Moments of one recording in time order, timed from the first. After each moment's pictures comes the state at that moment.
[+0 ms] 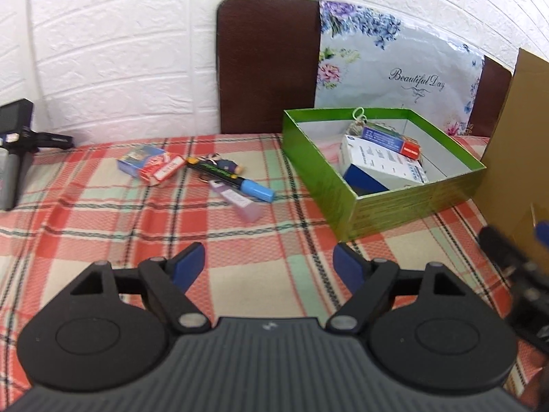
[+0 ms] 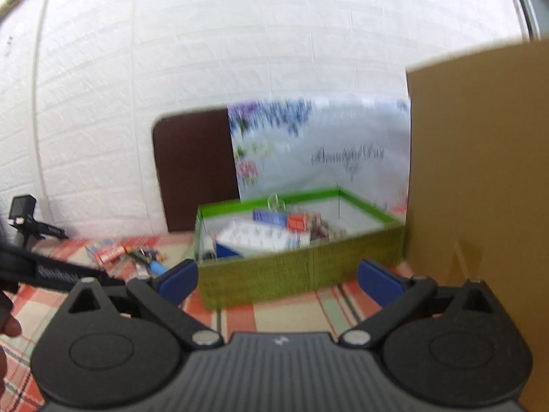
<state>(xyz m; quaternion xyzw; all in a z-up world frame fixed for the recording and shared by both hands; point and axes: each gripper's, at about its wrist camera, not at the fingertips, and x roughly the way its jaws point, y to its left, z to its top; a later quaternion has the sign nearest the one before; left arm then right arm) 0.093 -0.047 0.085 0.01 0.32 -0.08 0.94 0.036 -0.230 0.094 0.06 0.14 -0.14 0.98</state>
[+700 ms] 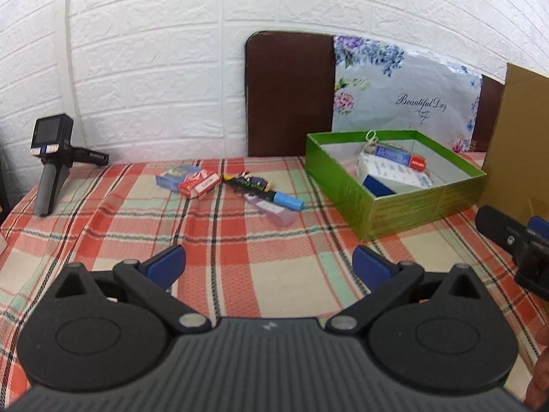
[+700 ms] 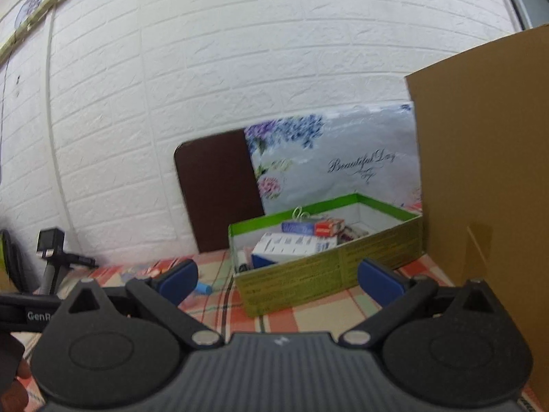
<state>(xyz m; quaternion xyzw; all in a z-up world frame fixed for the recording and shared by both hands) 0.049 -0.015 0.083 0.01 0.27 -0.06 0.96 0.019 -0.214 0.094 0.11 0.13 -0.11 0.98</state>
